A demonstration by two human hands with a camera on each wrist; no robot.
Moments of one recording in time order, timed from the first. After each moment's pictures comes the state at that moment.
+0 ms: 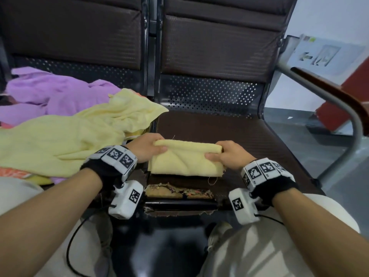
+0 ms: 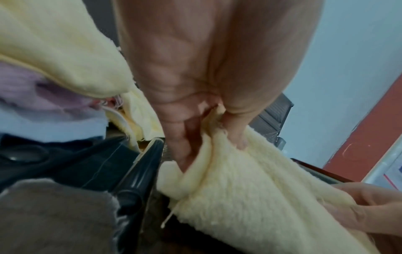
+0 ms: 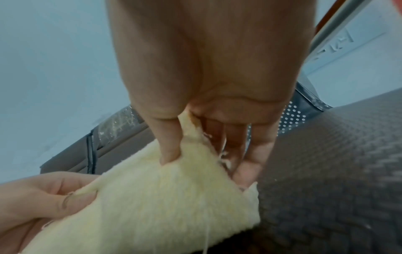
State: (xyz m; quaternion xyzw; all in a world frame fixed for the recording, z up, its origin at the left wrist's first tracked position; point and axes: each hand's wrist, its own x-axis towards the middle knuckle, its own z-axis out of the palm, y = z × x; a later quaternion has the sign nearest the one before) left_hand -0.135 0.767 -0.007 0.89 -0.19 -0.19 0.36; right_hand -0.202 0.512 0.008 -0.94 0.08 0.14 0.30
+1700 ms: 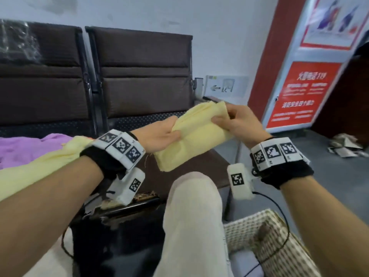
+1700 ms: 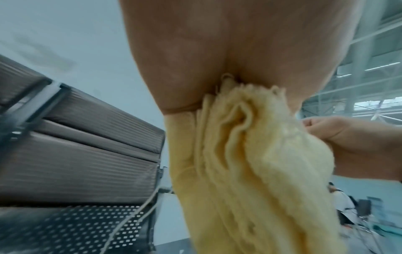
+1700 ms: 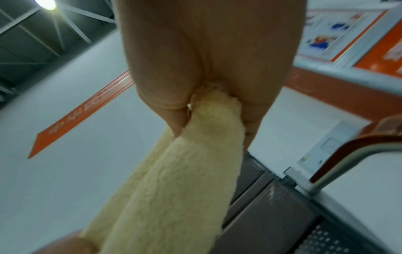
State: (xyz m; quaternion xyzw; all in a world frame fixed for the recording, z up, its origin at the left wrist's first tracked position) left_hand -0.289 0.634 0.176 0.84 -0.48 -0.10 0.24; right_hand -0.404 0.432 0.188 -0.86 0.05 -0.25 0.45
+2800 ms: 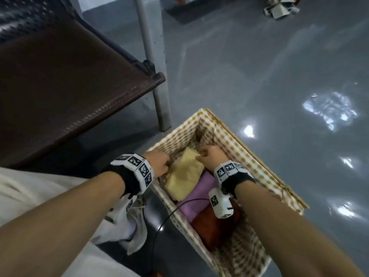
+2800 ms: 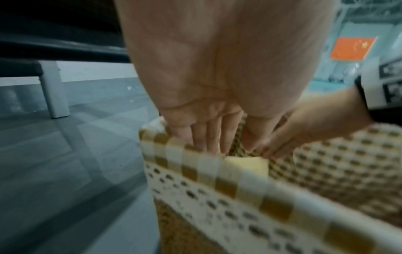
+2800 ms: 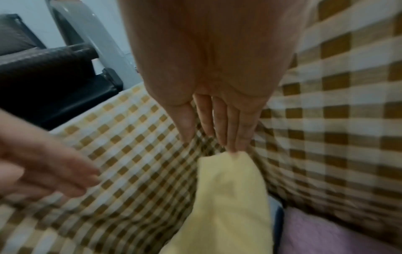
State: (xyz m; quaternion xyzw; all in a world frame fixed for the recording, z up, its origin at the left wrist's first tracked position) left_hand -0.409 0.438 -0.138 0.74 -0.56 -0.36 -0.12; right_hand -0.566 0.310 -0.193 -0.79 0.48 0.11 0.36
